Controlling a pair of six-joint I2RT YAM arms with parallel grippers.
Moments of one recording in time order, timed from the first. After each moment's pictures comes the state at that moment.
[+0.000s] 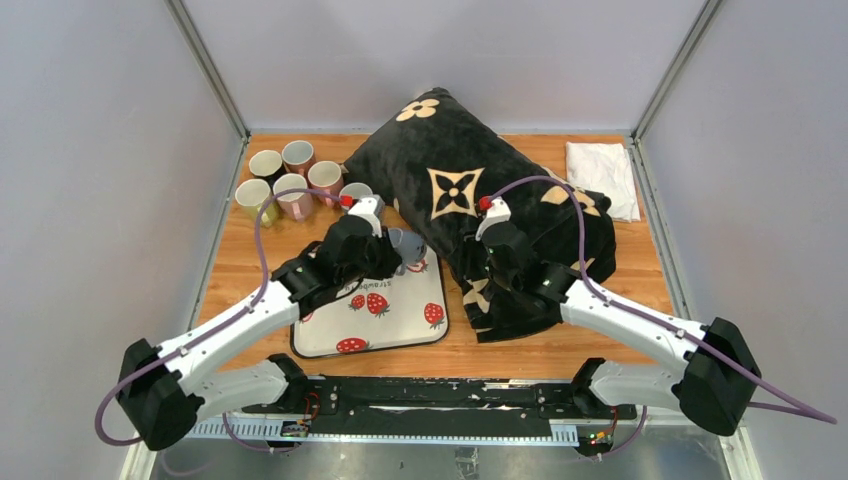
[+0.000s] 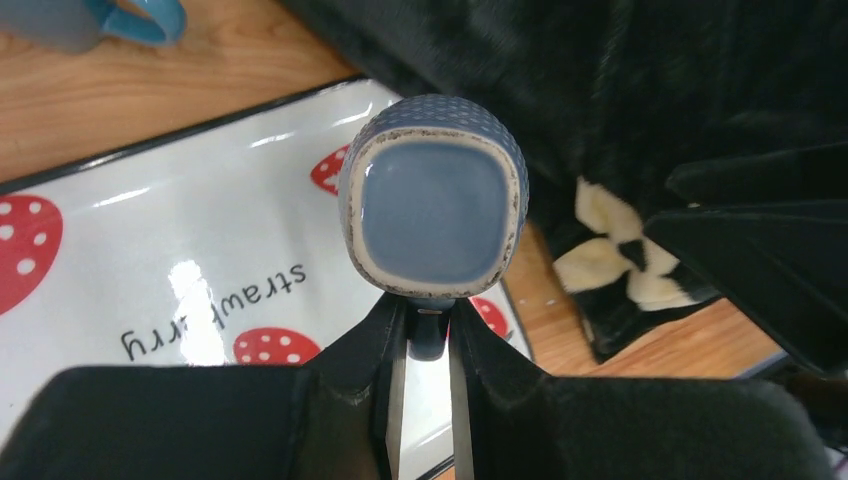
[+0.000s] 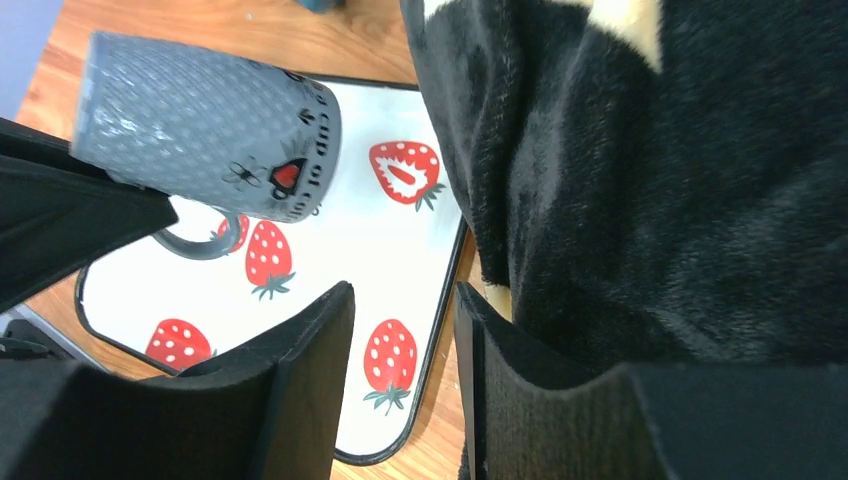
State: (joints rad) left arm -0.75 1.08 0.79 -0.32 -0.17 -0.54; right arm 0.86 1.17 0.78 -0.10 0.20 0.48
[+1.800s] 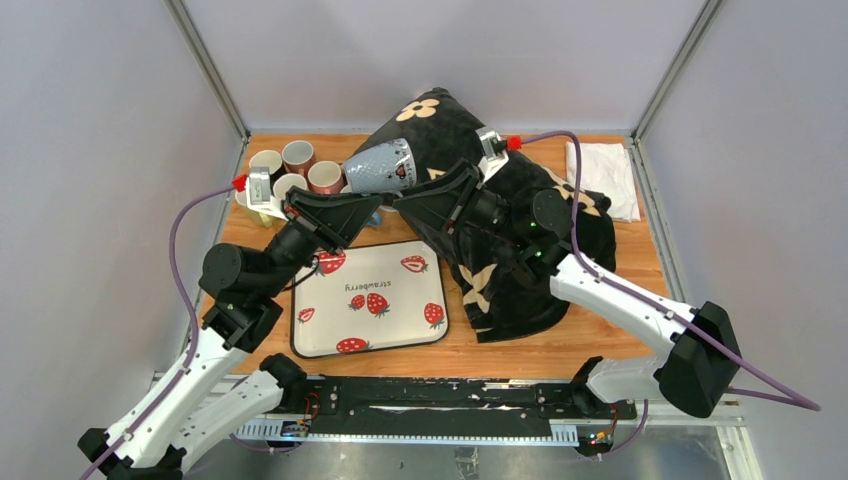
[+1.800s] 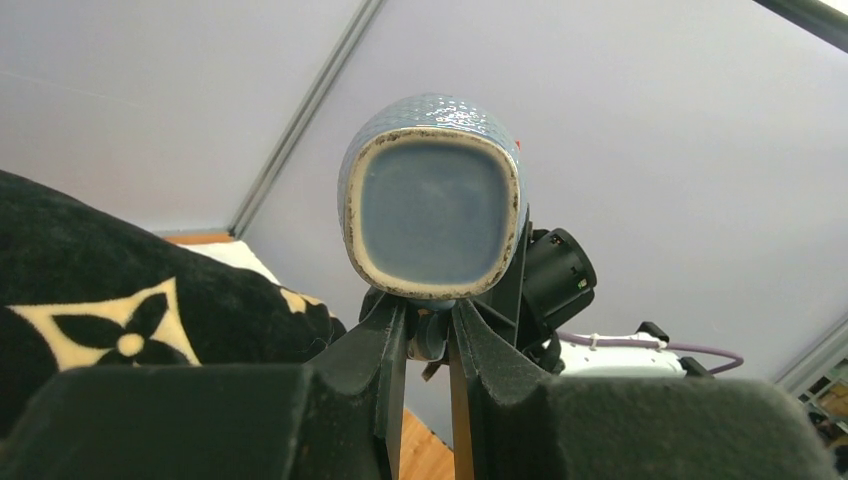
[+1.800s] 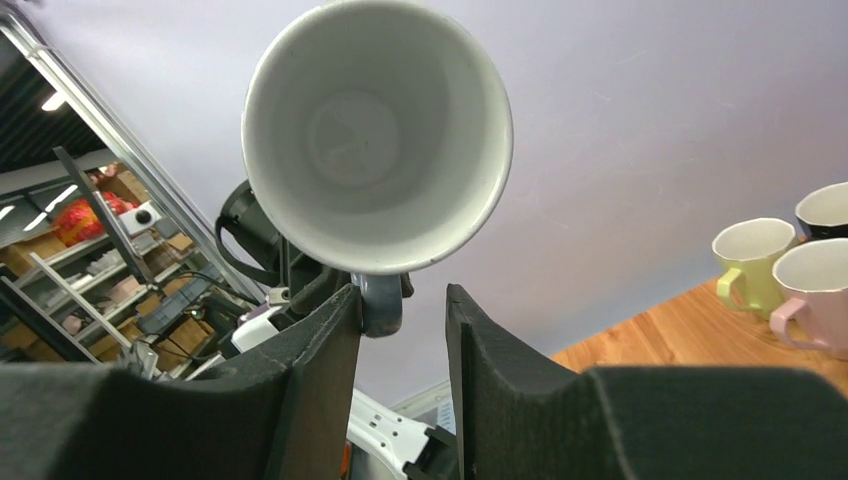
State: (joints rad) left arm -0.61 0.67 0.80 0.35 0.19 -0.77; right arm 0.81 1.27 1.00 0.80 -0.49 0.88
